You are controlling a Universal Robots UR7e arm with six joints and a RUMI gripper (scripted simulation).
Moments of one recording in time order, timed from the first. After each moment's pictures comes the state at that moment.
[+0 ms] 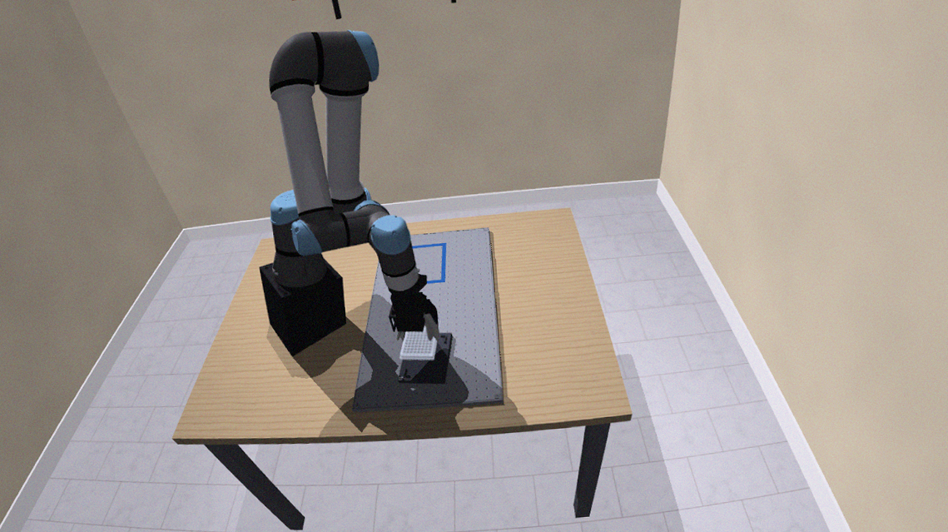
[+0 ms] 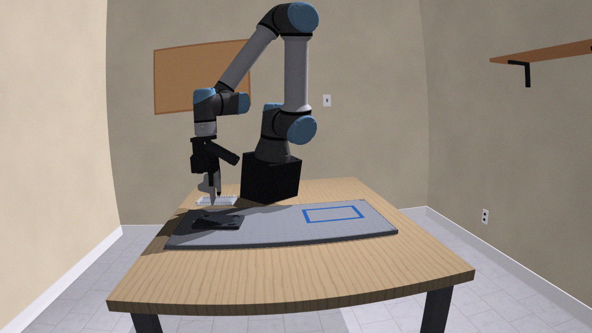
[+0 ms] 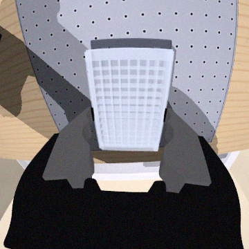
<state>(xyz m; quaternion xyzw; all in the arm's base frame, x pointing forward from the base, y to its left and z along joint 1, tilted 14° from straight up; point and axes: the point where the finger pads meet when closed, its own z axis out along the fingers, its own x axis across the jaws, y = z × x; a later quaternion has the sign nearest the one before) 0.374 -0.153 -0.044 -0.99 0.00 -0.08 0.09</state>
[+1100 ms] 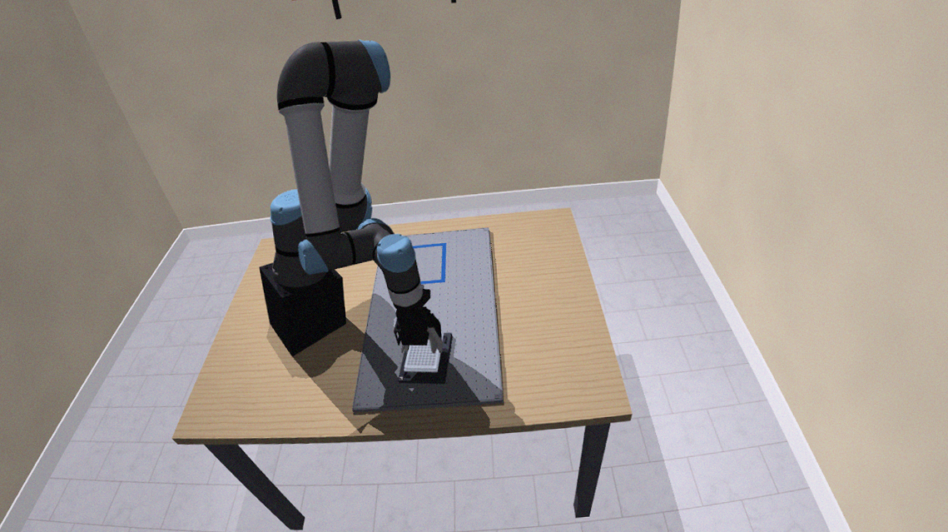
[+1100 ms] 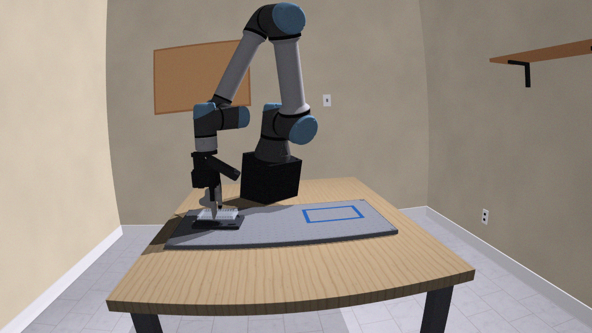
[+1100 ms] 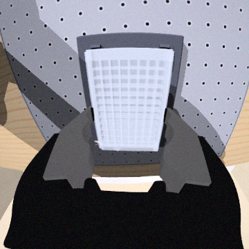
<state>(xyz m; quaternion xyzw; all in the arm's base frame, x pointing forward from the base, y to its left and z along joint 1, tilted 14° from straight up) 0.383 -0.145 -0.091 -0.99 0.00 -0.08 0.09</state>
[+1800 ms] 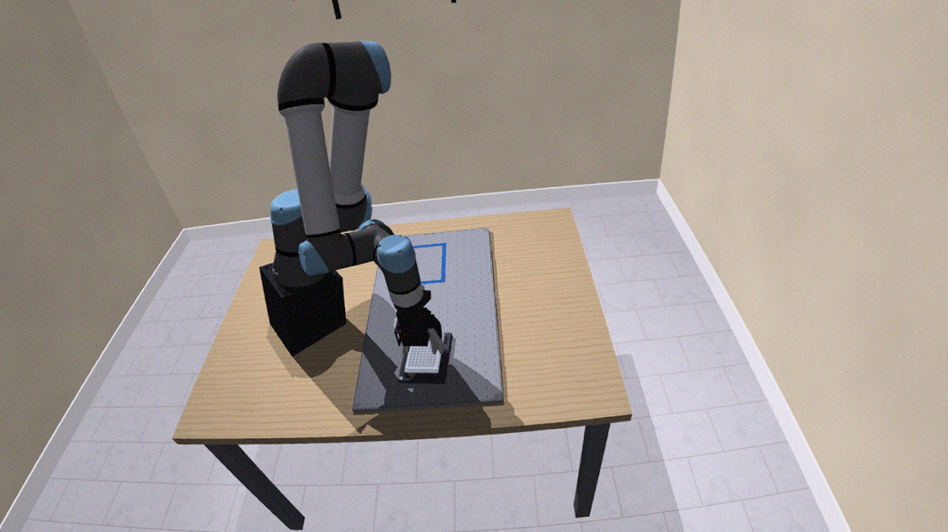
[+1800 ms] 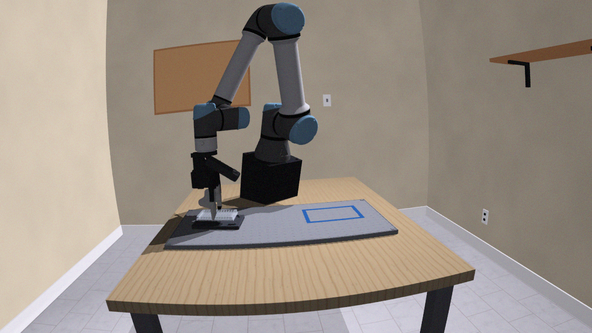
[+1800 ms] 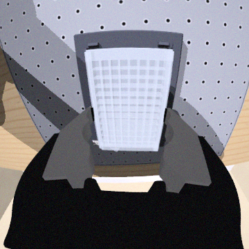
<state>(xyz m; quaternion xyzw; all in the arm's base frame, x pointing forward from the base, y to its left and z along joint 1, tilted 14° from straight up) 0.385 -0.147 -0.093 -0.99 0.00 -0.08 0.08</state>
